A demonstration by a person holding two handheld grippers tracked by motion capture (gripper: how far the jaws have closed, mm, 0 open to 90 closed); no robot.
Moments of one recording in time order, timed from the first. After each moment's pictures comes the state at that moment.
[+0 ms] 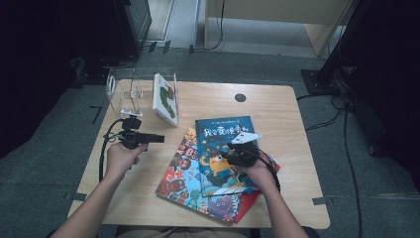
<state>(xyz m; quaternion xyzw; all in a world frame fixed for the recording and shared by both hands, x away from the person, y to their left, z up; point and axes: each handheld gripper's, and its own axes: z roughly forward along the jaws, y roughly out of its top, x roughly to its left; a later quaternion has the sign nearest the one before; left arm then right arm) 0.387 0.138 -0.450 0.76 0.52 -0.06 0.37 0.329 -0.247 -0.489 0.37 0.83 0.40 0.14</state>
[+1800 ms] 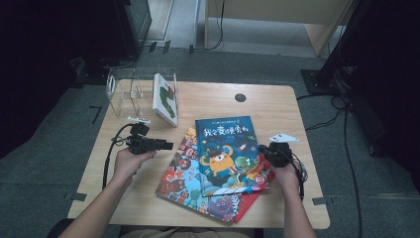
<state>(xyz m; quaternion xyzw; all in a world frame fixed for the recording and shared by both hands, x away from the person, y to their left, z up) 0.377 0.121 -0.462 0.79 0.46 -0.09 0.40 0.317 -0.341 -0.494 0.51 0.76 0.35 0.20</state>
